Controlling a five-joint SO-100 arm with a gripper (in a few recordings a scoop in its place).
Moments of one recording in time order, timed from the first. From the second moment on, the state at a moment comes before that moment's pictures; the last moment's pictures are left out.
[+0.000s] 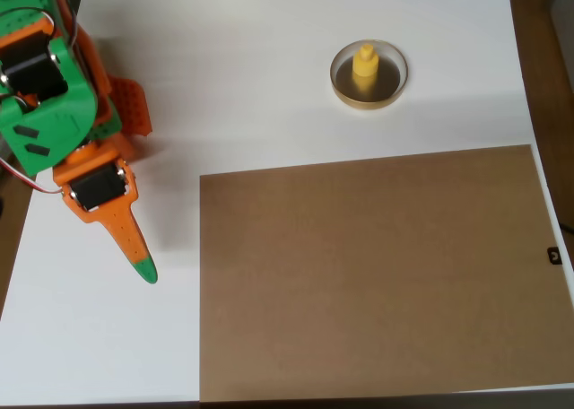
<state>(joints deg) 18.0 185.4 168.3 63.4 -9.3</state>
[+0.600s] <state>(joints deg) 17.1 185.4 168.8 62.1 -13.7</state>
